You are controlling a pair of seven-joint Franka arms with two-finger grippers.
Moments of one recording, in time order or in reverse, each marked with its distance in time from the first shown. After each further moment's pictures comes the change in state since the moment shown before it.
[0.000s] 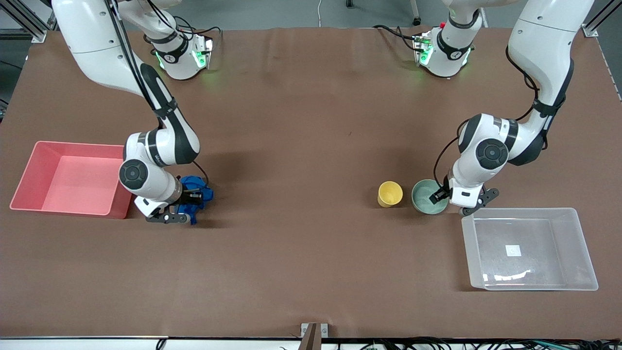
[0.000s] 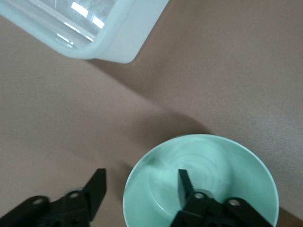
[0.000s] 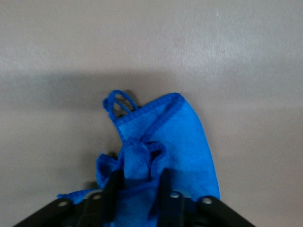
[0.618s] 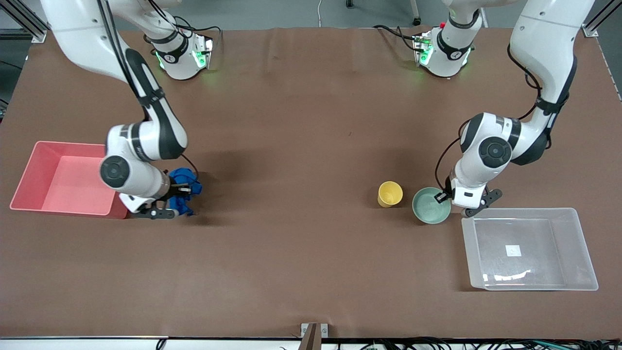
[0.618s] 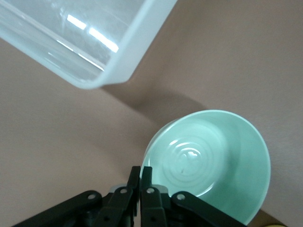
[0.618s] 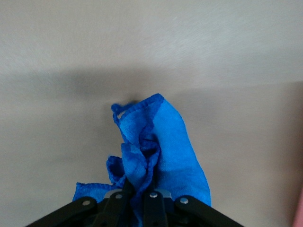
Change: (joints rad) left arm 0.003 -0.052 -0.007 0.030 0.000 -0.035 0.000; right arm -0.033 -0.135 -0.020 0.014 0.000 -0.181 -0.001
